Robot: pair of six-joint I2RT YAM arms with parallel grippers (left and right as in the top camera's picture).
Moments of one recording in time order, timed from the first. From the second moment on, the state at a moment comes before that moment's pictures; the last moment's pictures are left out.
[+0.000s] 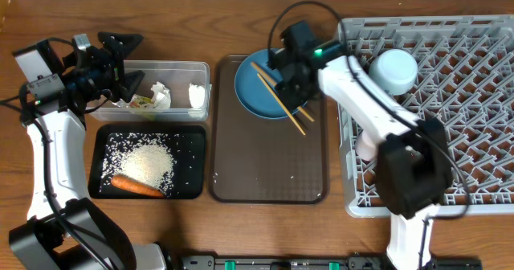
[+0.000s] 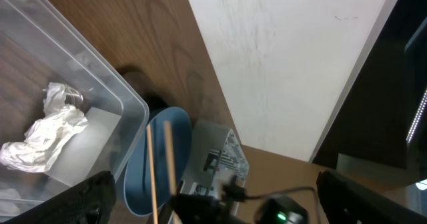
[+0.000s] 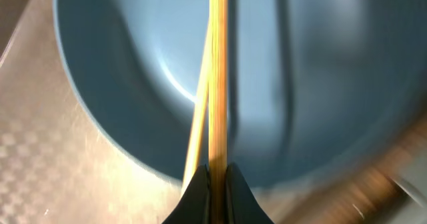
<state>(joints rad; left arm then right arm) 0.43 1.56 1.20 -0.37 0.96 -0.96 0.46 2.05 1.72 -0.97 -0.15 -0.12</state>
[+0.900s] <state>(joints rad) 0.43 1.56 1.20 -0.37 0.96 -0.96 -0.20 1.66 1.61 -1.24 0.19 -0.19</state>
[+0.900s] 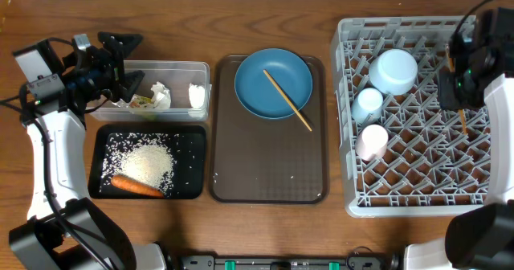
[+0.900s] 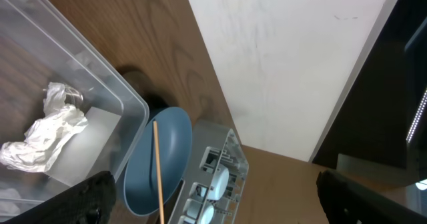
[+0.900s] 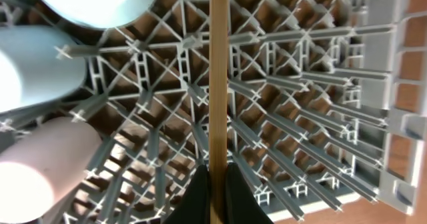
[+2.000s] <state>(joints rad) 0.43 1.56 1.20 -0.37 0.96 -0.96 -0.22 1.66 1.43 -1.09 0.08 -0.38</state>
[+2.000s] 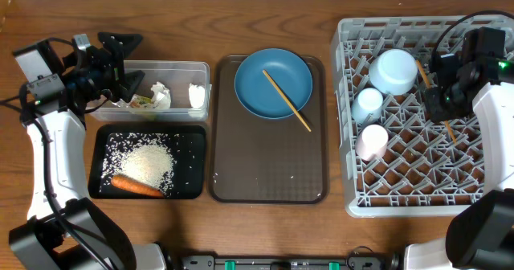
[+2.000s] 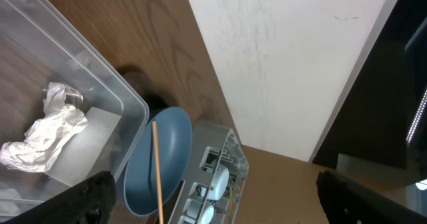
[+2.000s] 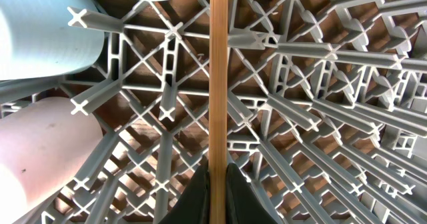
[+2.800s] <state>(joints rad) 0.43 1.56 1.20 -0.37 0.96 -0.96 -0.22 1.66 1.43 -1.08 0.09 -0.32</state>
